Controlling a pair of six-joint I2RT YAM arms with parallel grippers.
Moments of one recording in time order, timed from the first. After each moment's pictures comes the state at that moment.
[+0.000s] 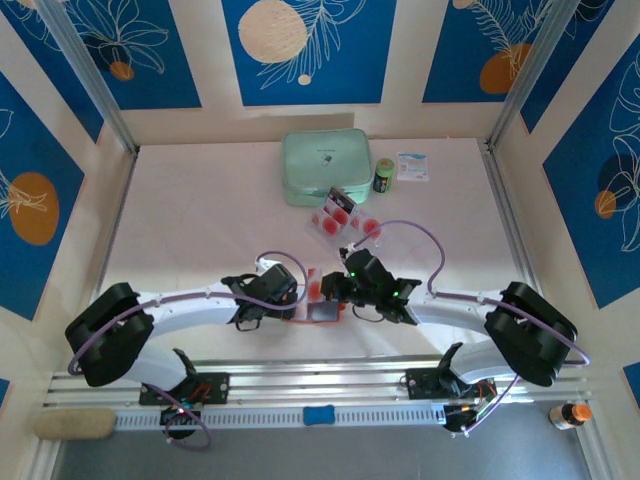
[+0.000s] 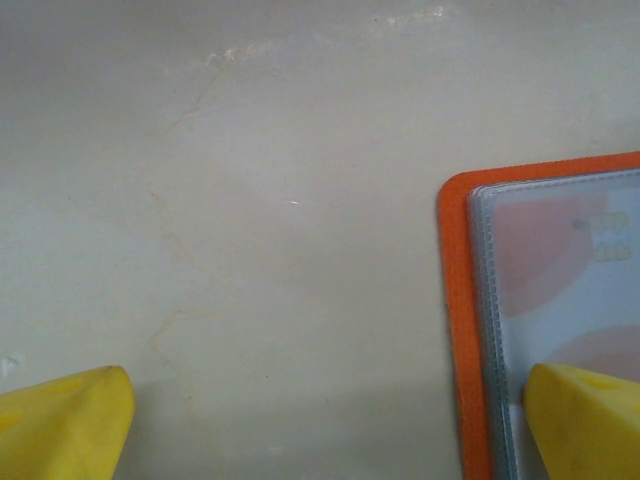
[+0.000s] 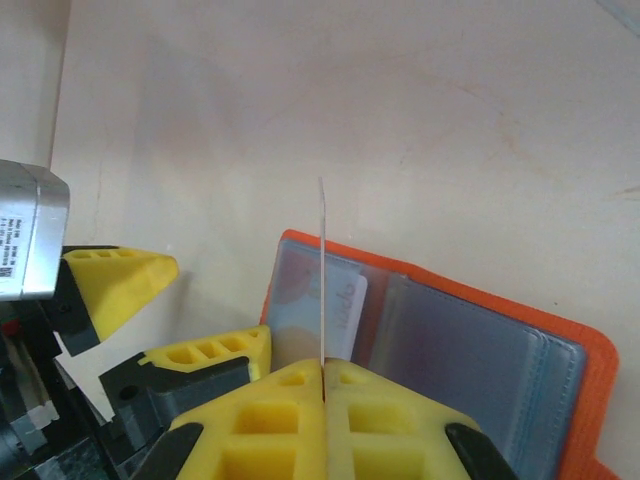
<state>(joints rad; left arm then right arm) -0.91 1.41 0.64 -0.44 -0.32 -0.68 0.87 1.35 0.53 0.16 -0.09 0.93</state>
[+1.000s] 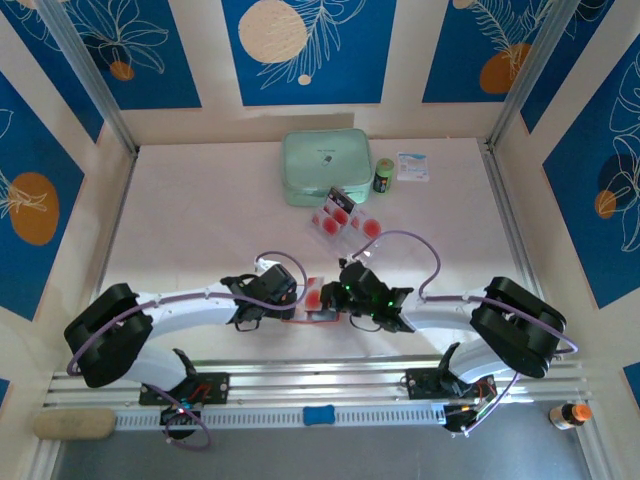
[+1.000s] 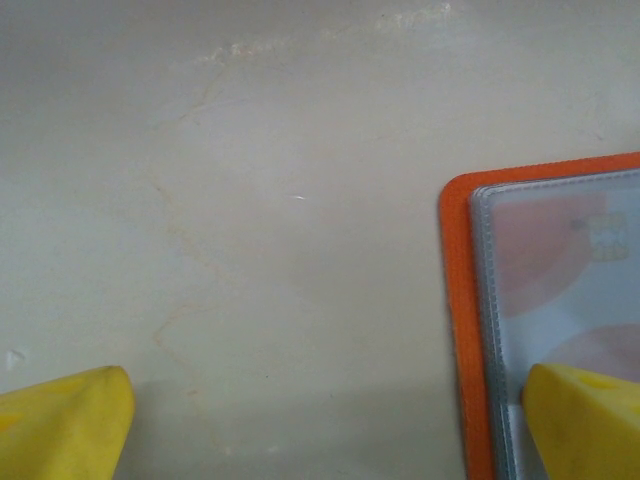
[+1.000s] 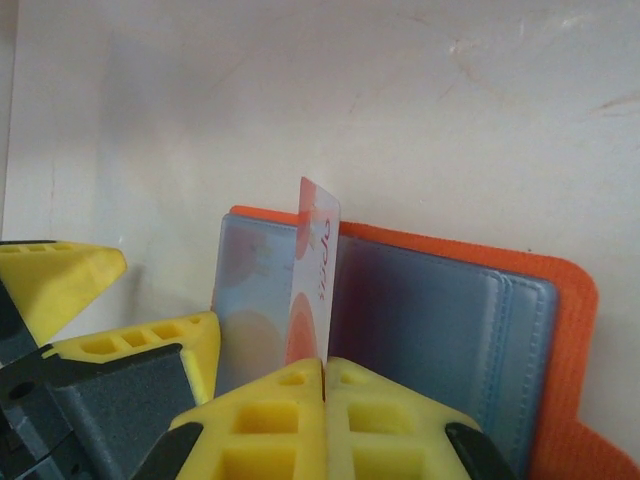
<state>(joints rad) -0.91 1.40 0.64 -0.44 -0.32 -0.68 0.94 1.41 0.47 0.24 -0.01 1.01</state>
